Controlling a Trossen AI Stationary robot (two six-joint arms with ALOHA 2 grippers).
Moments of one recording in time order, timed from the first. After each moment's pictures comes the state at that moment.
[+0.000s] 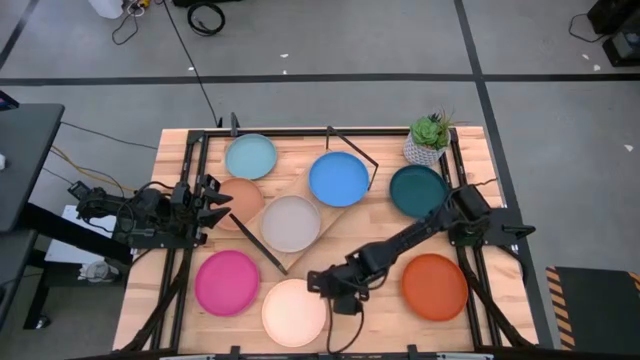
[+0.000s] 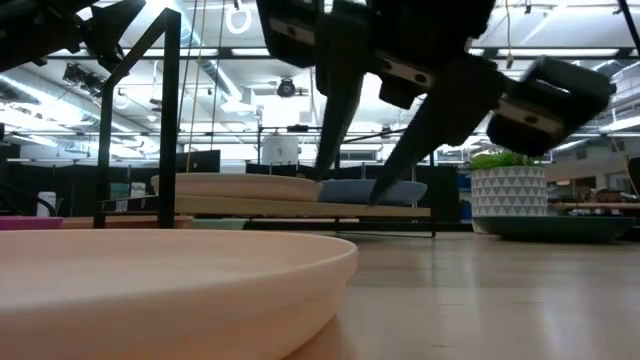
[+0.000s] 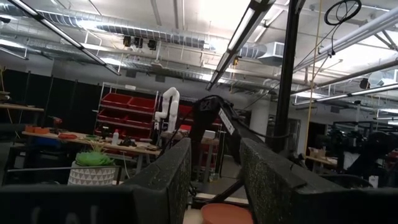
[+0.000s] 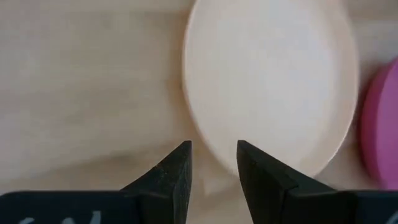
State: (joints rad) left arm -0.21 0.01 0.01 0.47 -0.23 -0.09; right arm 0.42 2.04 1.41 -0.35 -0.08 -1.07
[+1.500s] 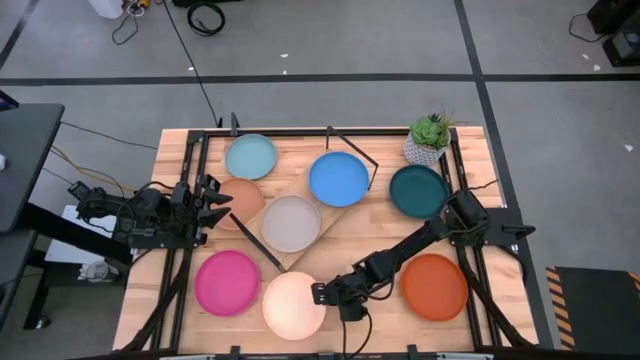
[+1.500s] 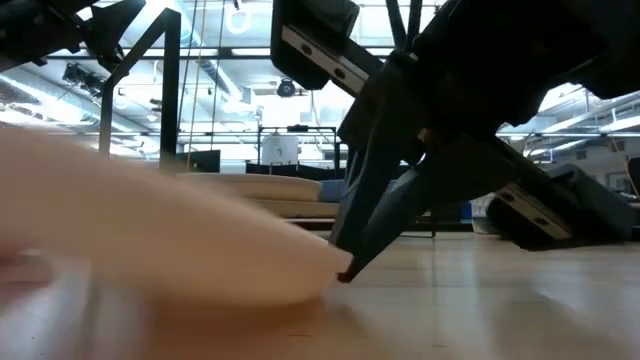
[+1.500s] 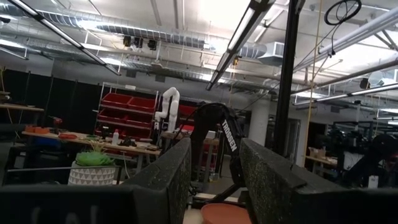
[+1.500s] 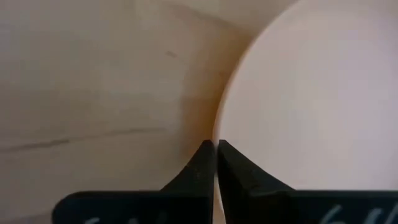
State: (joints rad) left arm -0.21 0.01 0.01 0.47 -0.23 -0.09; right arm 0.47 2.09 1.26 -0.05 0.01 -1.25
